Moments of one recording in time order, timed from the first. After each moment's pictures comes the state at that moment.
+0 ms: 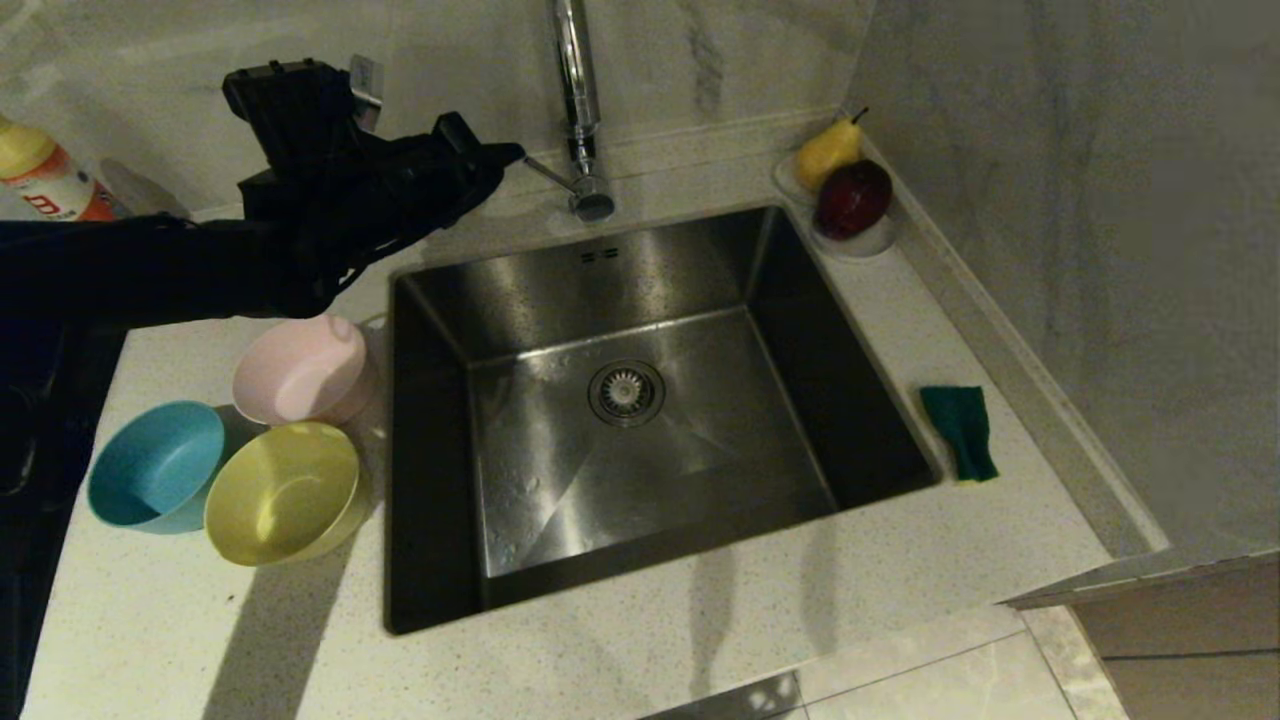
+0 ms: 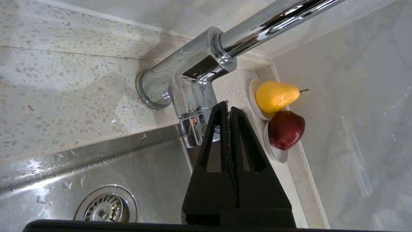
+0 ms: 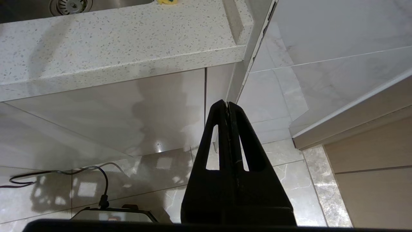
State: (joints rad) left arm -0.17 2.13 -1.88 -0.50 -0.40 -0.66; right arm 0.00 0.00 0.00 0.01 -0.01 0.01
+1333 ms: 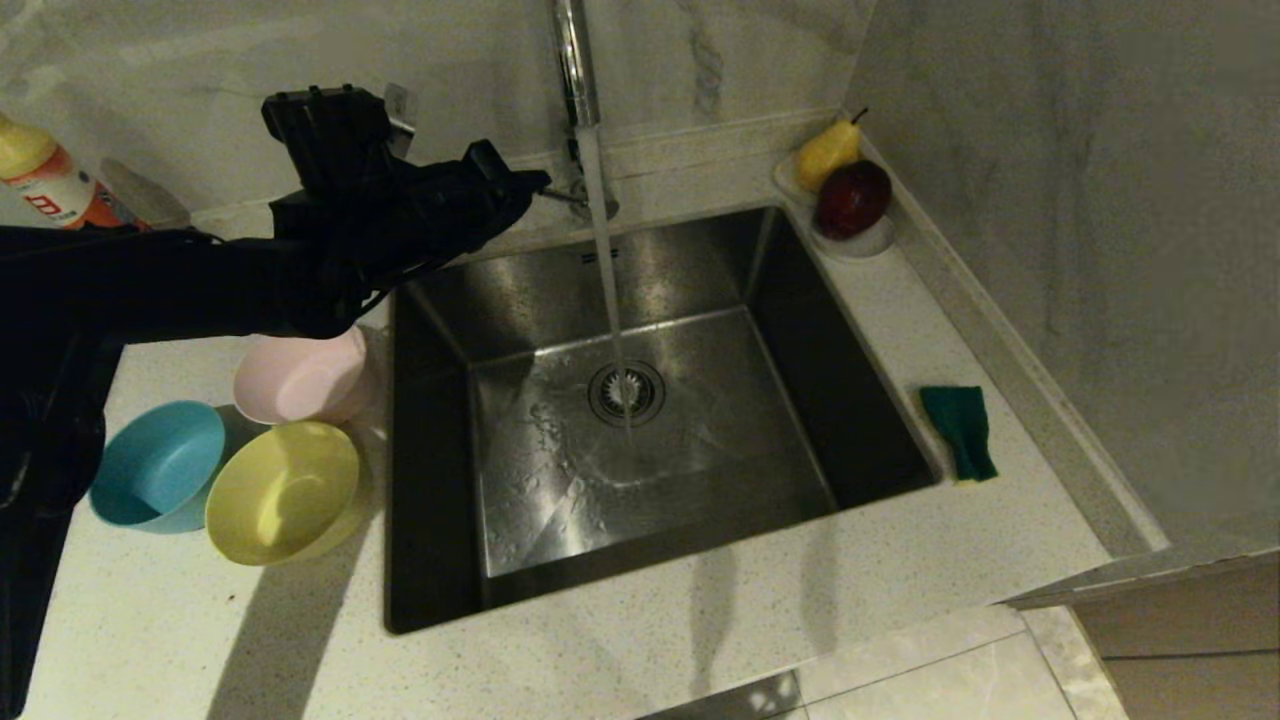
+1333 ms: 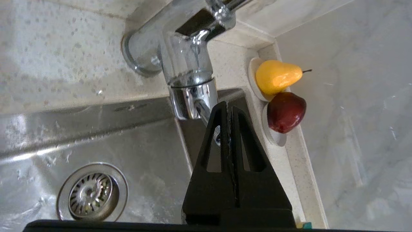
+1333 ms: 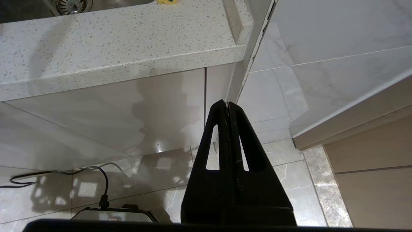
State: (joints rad) left arm -0.22 2.11 -1.78 -0.50 -0.36 -0.66; right arm 0.00 0.00 0.00 0.01 -0.01 0.01
